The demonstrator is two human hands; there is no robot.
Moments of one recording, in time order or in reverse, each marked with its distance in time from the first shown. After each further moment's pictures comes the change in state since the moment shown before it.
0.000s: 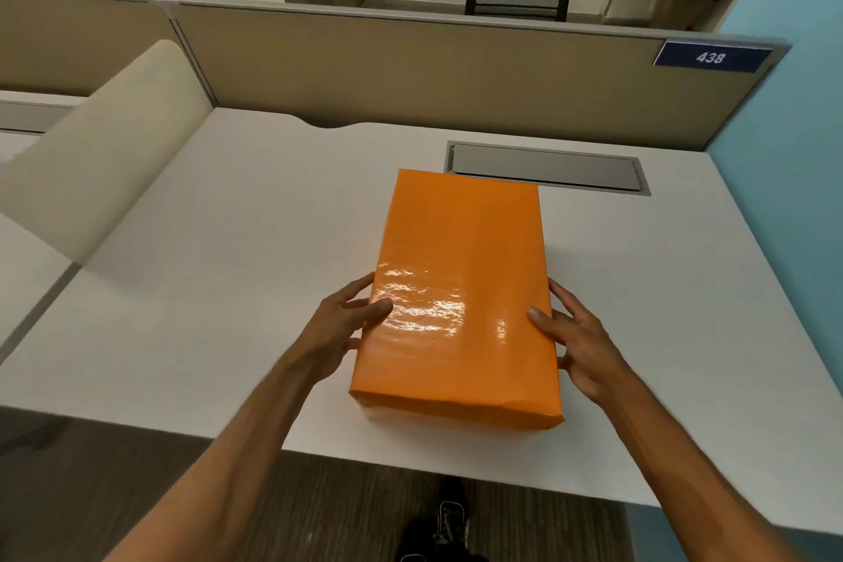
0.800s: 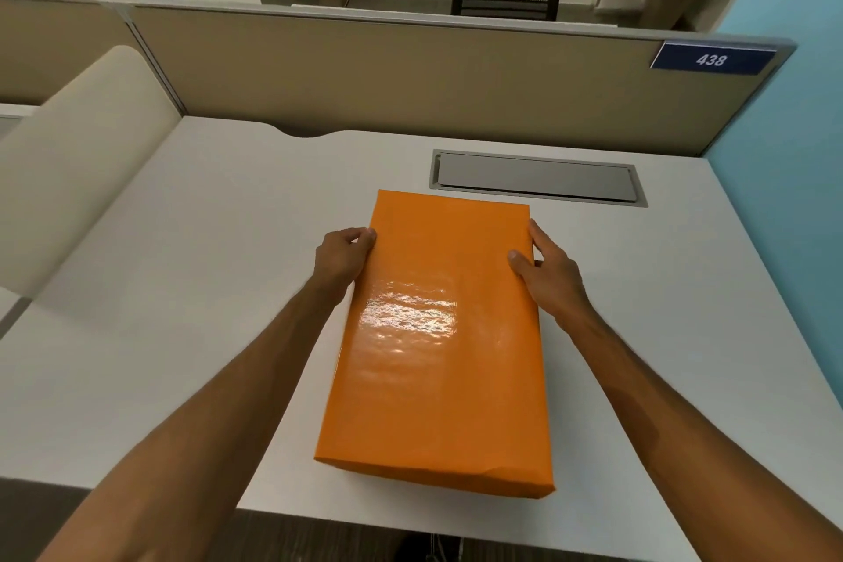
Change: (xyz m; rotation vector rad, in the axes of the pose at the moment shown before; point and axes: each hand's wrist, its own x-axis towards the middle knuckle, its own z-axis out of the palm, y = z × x) left_hand 0.130 0.085 0.028 0.316 0.380 0.105; right_hand 0.116 -0.076 0.013 -0.648 0.261 -0.248
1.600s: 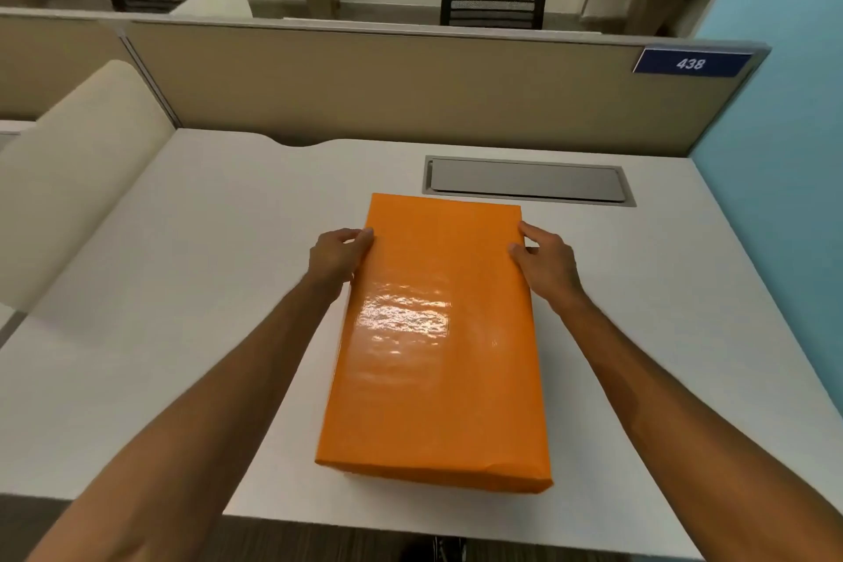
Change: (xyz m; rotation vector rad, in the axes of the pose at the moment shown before) left_hand -0.005 0.010 -0.008 -0.038 -0.016 -0.007; right_hand 0.006 -0.010 -0.006 -0.005 0.088 -0.033
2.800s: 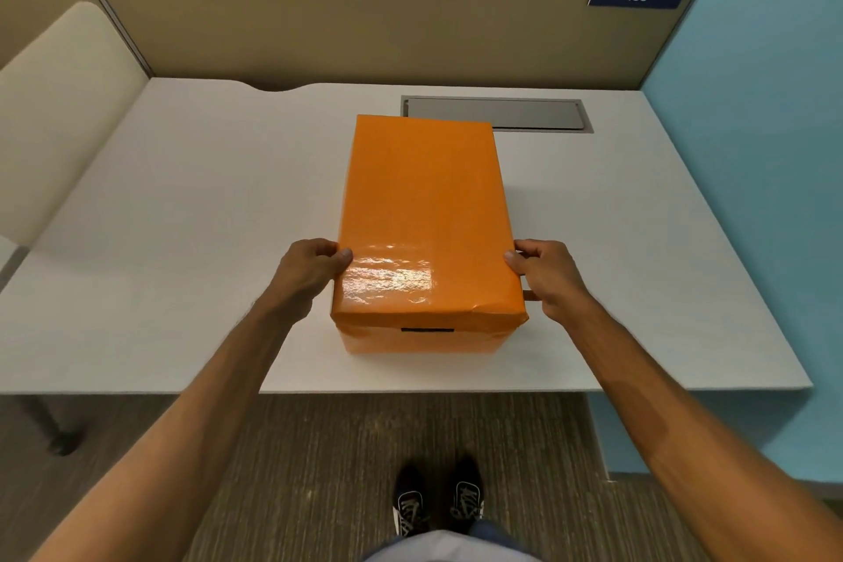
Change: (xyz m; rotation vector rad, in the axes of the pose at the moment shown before) left_hand -0.164 -0.069 -0.051 0.059 -0.237 -0.021; right_hand -0.185 0.035 -0.013 0.323 -0.069 0.309
